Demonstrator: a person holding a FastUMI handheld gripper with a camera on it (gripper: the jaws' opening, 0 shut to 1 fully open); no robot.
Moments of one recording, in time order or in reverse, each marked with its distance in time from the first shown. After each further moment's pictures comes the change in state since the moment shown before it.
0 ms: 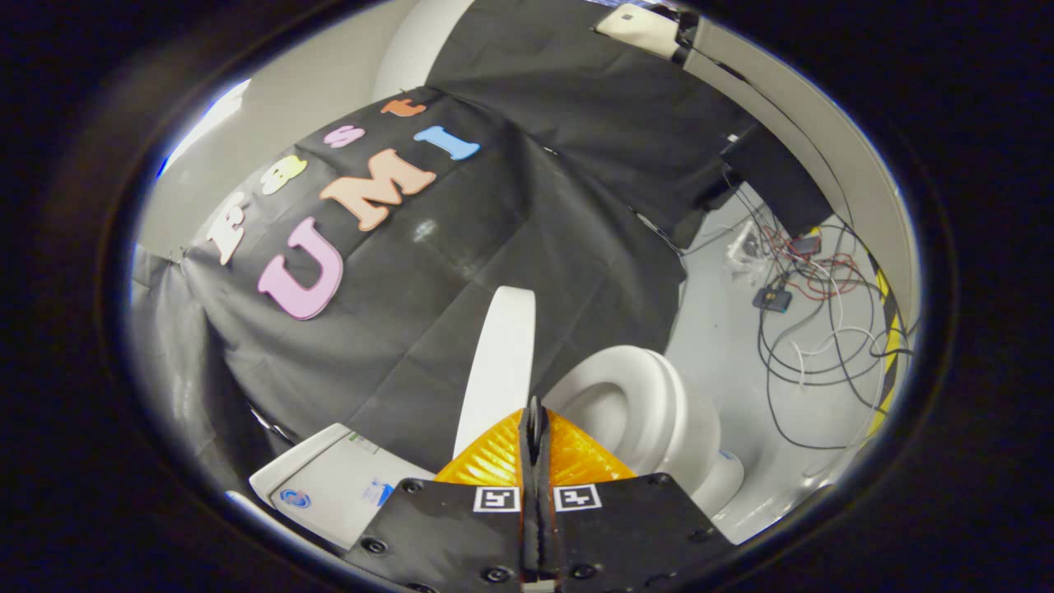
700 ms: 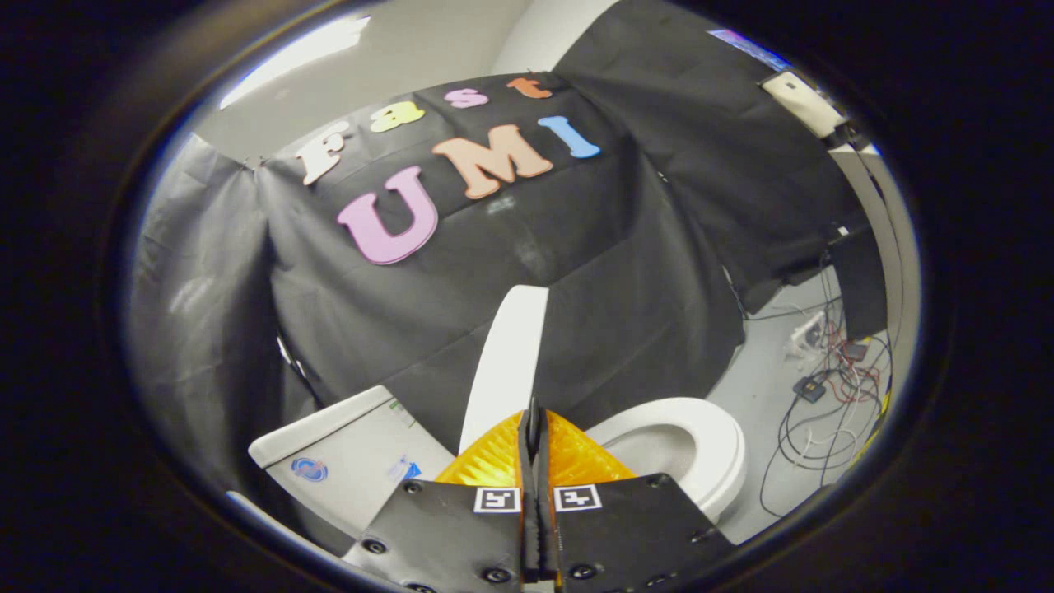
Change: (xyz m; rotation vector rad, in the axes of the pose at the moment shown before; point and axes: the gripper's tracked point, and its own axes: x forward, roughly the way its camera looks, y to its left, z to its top) arm -0.009 0.106 0.011 -0.345 0.042 0.168
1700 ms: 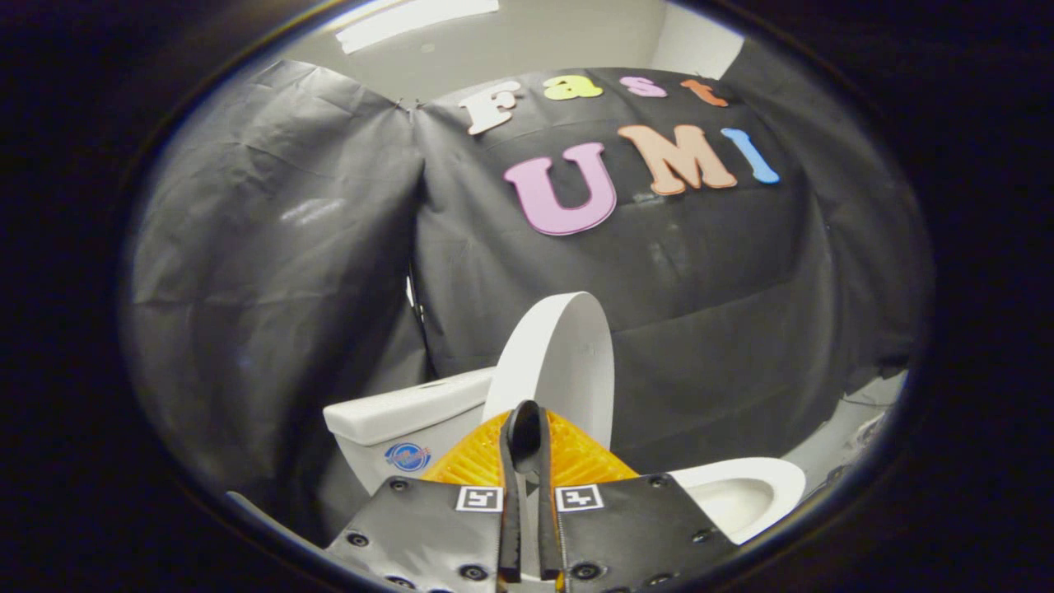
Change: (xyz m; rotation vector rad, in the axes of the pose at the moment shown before) arm 0.011 0.169 -0.007 -0.306 0.062 0.458
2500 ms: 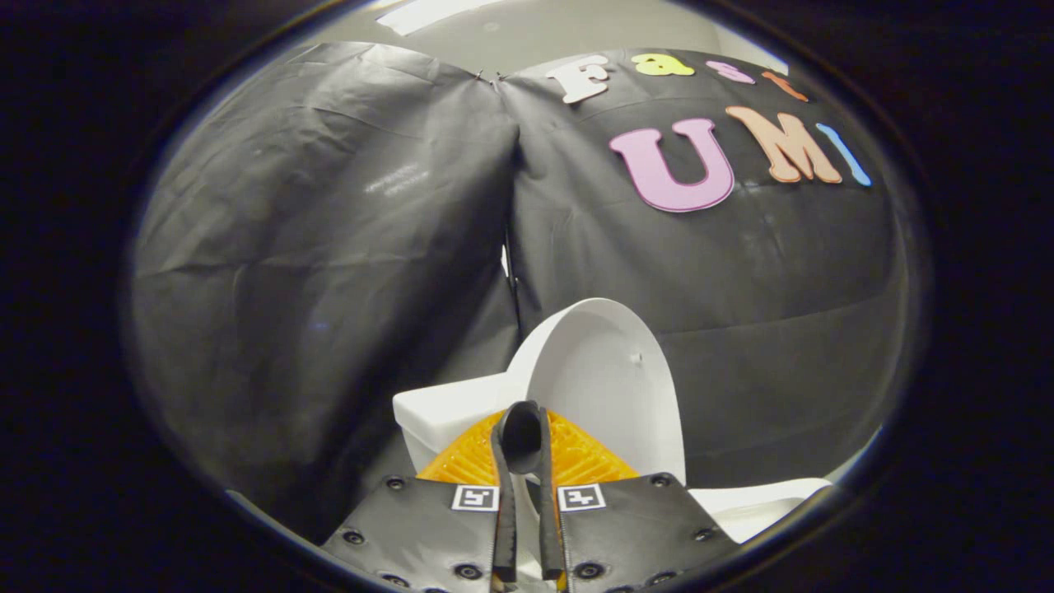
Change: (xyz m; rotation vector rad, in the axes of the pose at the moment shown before) arm 0.051 0.079 -0.024 -0.086 0.072 0.231
